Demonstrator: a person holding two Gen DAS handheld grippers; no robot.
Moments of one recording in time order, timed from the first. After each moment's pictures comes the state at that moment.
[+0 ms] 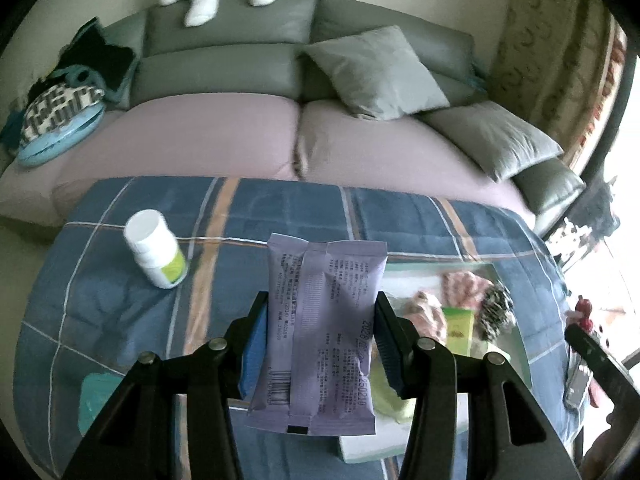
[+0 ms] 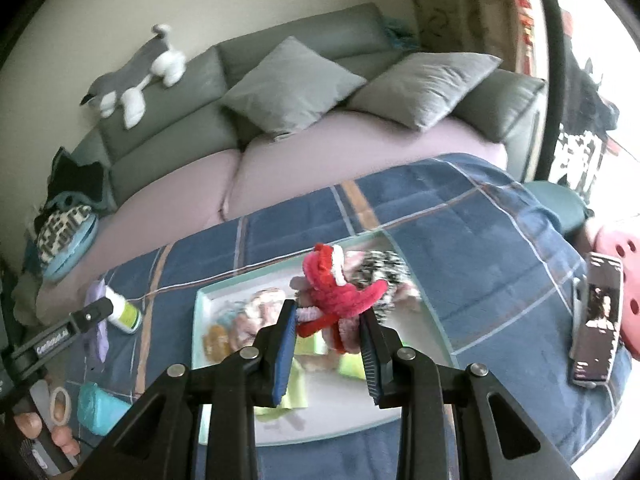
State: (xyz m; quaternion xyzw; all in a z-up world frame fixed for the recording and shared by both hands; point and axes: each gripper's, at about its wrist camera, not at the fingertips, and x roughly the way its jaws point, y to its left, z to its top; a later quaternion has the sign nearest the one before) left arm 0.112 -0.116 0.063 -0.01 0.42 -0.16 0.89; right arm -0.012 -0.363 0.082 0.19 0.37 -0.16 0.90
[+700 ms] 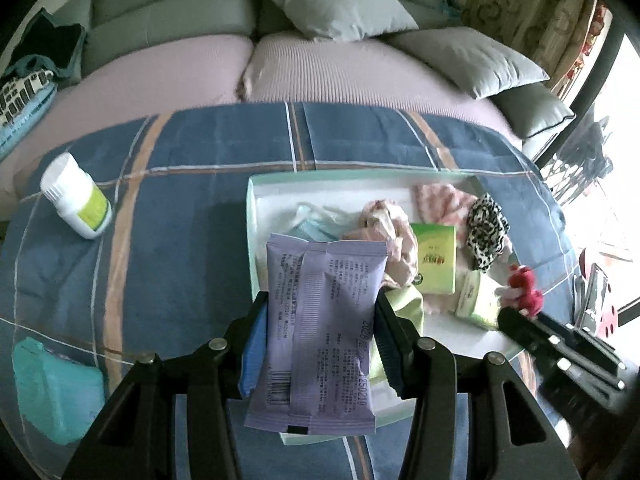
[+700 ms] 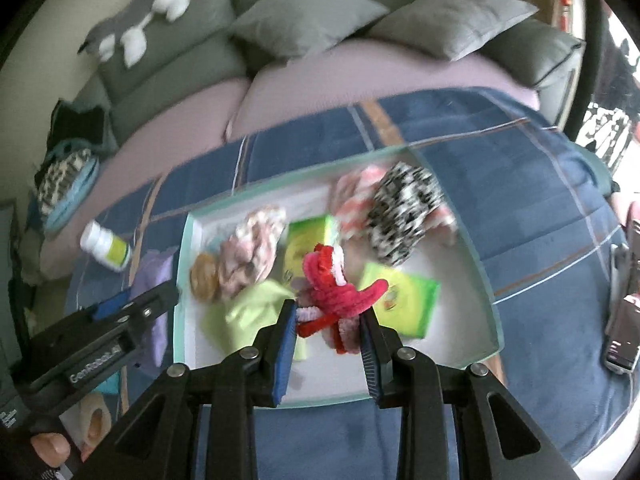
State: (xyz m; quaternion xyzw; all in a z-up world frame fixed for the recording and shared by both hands) left arm 0.103 -0.177 -0.008 0.03 0.51 -0.20 0.84; right arm 0.022 -0.336 0.013 0.17 0.48 -0.09 0.85
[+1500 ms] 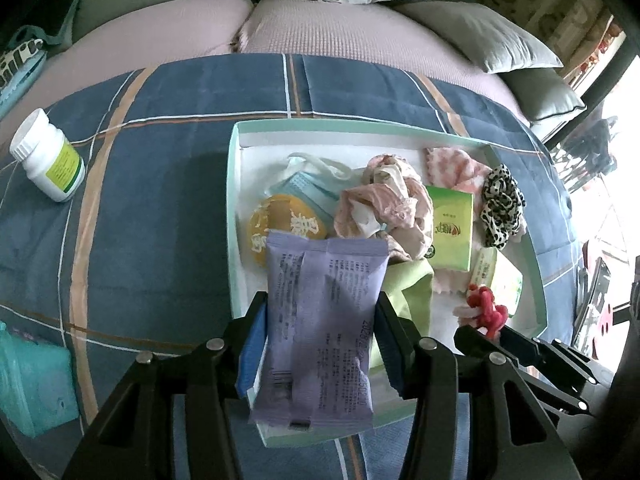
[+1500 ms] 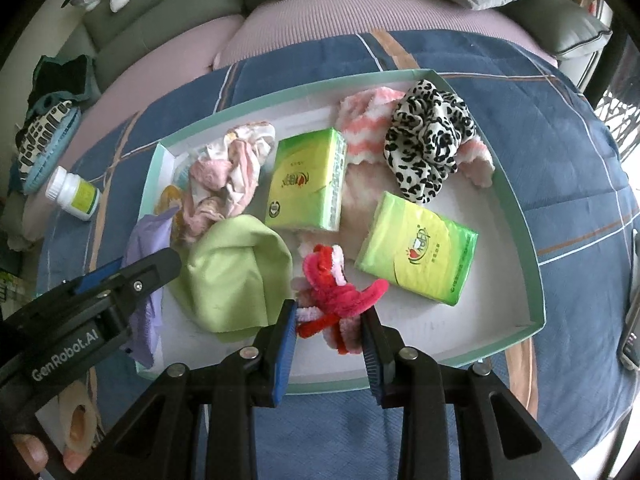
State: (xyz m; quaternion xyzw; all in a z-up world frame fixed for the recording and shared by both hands) left arm 0.111 -0.181 -0.038 0.02 0.56 -0.20 0.80; right arm 0.038 -0.330 -0.038 0.16 0.56 -0.08 0.81
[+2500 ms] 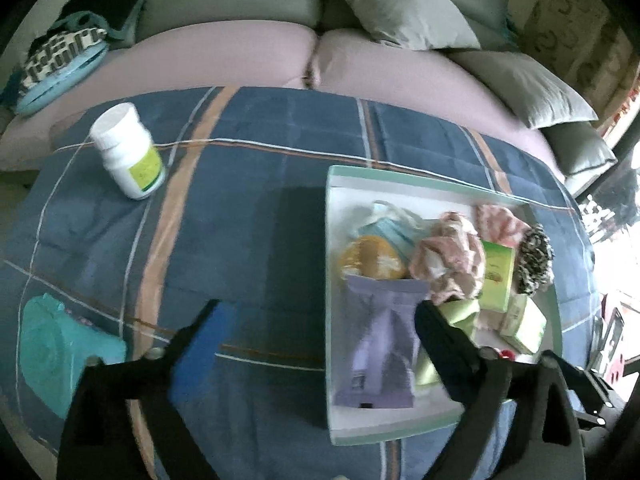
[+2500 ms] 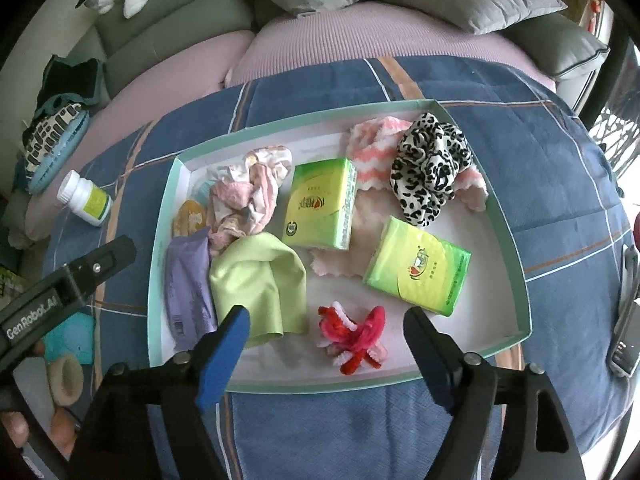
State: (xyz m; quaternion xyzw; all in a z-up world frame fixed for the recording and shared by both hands) left arm 0.111 -0.129 -0.014 -0.01 0.52 -0.11 0.85; right arm 0.031 -0.324 -0.016 0.14 0.53 -0.09 0.83
